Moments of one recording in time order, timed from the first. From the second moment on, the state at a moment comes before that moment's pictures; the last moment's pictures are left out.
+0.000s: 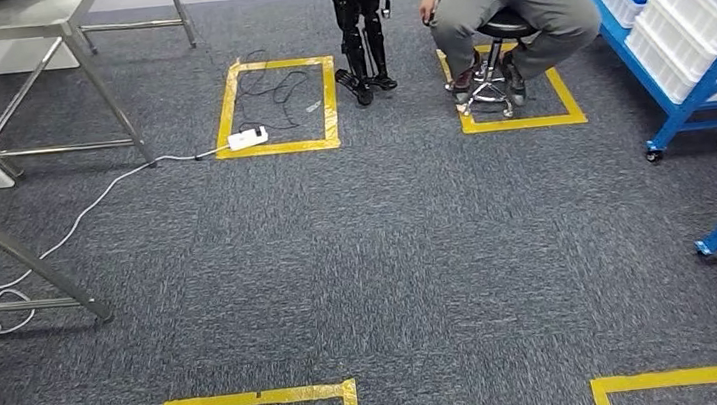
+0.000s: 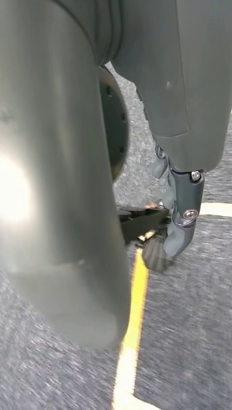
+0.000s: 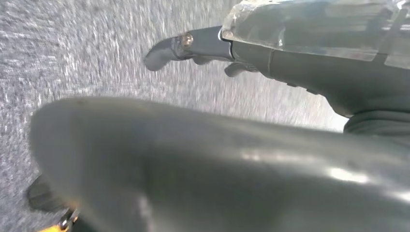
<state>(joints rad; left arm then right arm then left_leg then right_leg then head) -0.10 -0.14 1.08 -0.20 -0.76 -0.20 -0.11 -0.04 0.05 -0.83 -0.19 0.64 -0.05 0.15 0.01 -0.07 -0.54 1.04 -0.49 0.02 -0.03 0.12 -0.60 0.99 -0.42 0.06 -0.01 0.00</state>
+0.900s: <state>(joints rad) -0.10 -0.14 1.29 -0.20 -0.56 -0.24 -0.18 -0.02 0.01 -0.98 -0.19 0.58 0.09 -0.01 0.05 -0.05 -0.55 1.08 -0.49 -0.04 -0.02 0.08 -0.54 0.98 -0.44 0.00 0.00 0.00</state>
